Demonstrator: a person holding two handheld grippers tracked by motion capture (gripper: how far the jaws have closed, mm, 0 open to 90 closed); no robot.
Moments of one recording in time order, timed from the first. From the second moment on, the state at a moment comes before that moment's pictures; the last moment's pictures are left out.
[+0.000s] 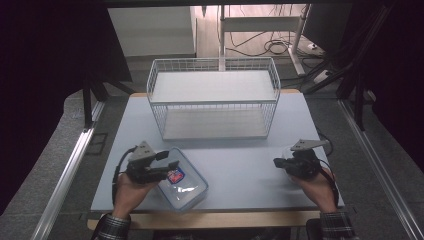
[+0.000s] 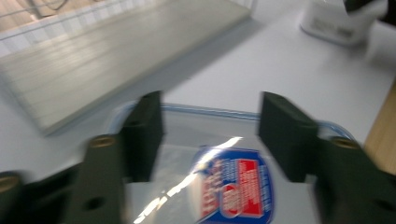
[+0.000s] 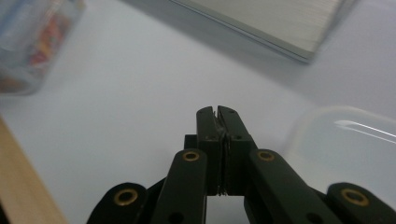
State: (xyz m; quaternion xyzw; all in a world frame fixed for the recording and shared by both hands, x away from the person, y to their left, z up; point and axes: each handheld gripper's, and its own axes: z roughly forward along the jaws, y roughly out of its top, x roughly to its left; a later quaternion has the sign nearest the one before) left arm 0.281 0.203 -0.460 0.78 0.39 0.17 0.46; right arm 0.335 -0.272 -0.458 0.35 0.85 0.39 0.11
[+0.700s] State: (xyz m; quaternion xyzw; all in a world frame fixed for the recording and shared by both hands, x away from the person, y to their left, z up) left arm 0.303 0.266 -0.511 0.78 0.49 0.15 0.35; right arm 0.280 -0.148 -0.493 0.21 0.89 0.41 -0.02
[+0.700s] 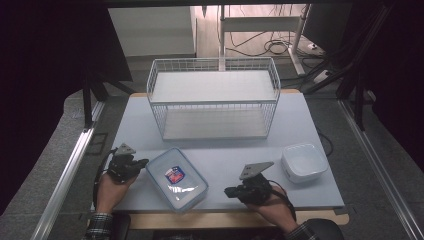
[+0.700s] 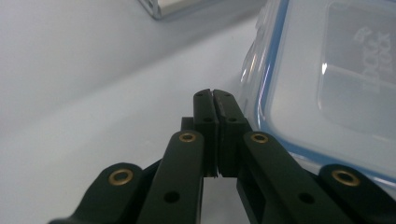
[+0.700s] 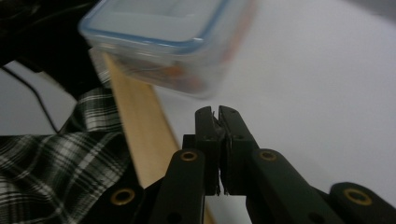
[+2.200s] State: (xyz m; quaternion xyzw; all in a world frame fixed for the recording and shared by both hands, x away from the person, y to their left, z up) left arm 0.300 0.196 -0.505 0.82 0.43 0.08 0.37; right arm 0.316 -0.182 -0.501 0.33 0.86 0.39 0.07
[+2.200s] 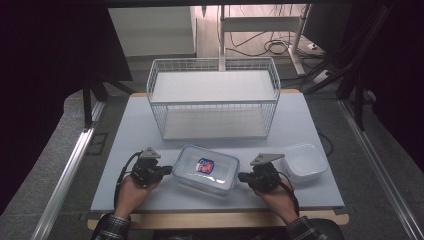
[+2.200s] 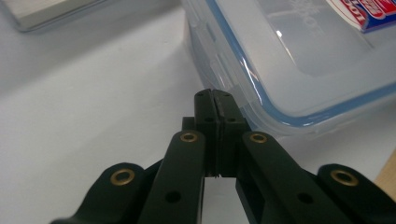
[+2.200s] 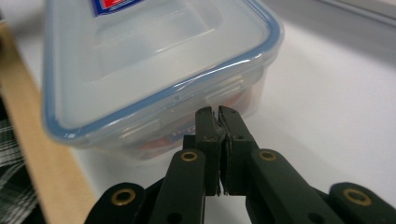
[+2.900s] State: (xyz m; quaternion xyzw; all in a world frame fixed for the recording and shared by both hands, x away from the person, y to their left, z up) left arm 0.293 0.168 -0.509 0.85 0.40 0.07 0.34; right arm 0.354 -0.195 -0.495 0.38 0.84 0.38 0.10
